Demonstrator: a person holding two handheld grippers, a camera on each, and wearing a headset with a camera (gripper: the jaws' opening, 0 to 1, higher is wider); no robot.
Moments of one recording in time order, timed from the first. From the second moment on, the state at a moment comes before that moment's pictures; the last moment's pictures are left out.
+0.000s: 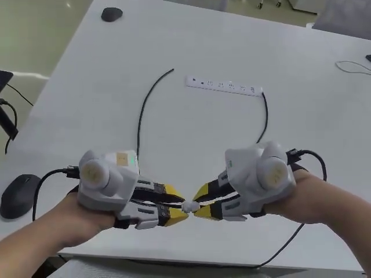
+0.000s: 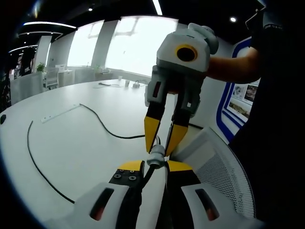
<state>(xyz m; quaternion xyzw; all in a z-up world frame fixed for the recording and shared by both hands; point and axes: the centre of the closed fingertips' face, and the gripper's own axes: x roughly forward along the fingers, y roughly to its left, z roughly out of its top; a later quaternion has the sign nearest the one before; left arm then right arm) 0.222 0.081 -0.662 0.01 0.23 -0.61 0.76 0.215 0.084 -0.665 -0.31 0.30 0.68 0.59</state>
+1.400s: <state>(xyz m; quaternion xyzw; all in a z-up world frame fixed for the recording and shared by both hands) 0.227 0.077 -0.642 0.12 0.18 -0.61 0.76 0.231 0.074 -0.637 0.07 0.45 0.67 0.58</state>
